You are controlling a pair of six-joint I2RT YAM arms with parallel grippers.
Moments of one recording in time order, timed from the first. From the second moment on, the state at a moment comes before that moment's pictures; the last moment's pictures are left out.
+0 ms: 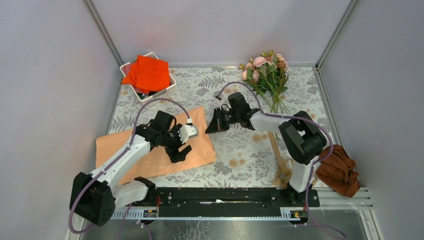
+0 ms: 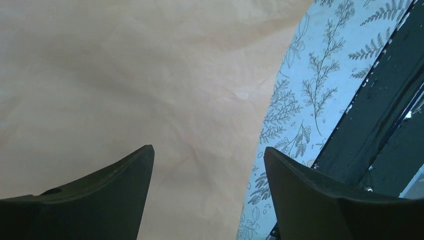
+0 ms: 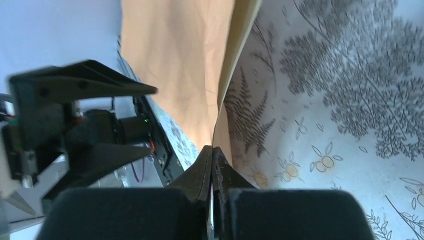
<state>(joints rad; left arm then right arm) -0.38 1.08 0.71 -0.78 0.47 0.64 0.63 1.88 1.05 0.10 -0.73 0.66</state>
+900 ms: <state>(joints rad) -0.43 1.15 0.63 -0.64 0.21 0.97 0.31 1.69 1.00 0.02 -0.65 0.67</state>
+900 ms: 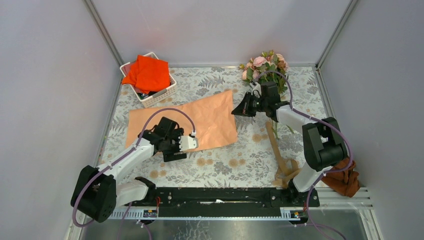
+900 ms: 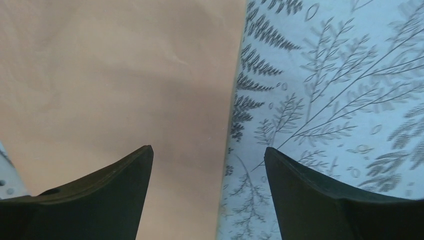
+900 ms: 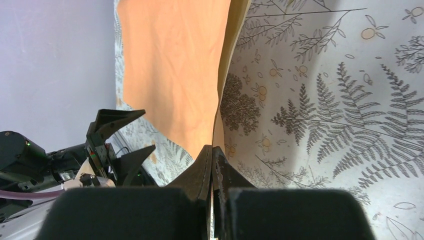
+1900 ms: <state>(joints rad) -0.43 1.21 0.51 -0.27 0.06 0.93 0.31 1.71 1.03 -0.07 -0.61 0.56</state>
